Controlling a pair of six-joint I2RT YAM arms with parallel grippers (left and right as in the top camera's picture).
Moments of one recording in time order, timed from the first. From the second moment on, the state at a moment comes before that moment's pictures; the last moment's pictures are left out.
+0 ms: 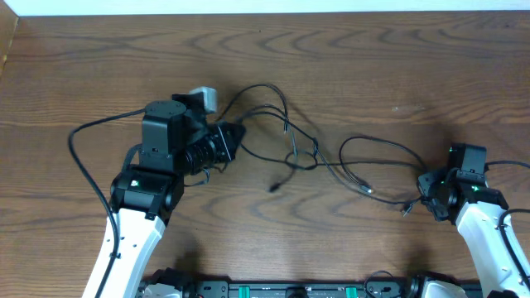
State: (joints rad) left arm -0.21 1.09 0.92 -0.51 0.51 -0.50; right arm -0.21 1.23 0.56 -0.55 0.03 1.00
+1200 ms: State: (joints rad) left arm -0.22 1.17 0.92 -0.25 1.19 -0.30; right arm 0.15 1.23 0.56 -0.01 -0.61 0.46
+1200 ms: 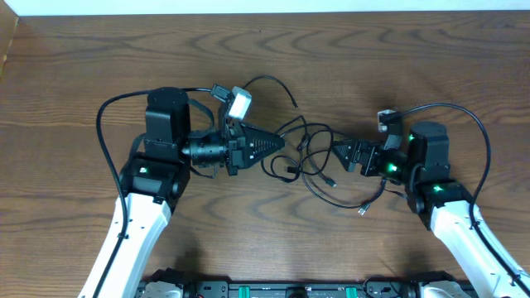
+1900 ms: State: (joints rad) left arm -0.32 1.17 0.92 -0.21 1.25 -0.30; right arm 0.36 1.23 0.56 0.14 -0.59 0.30
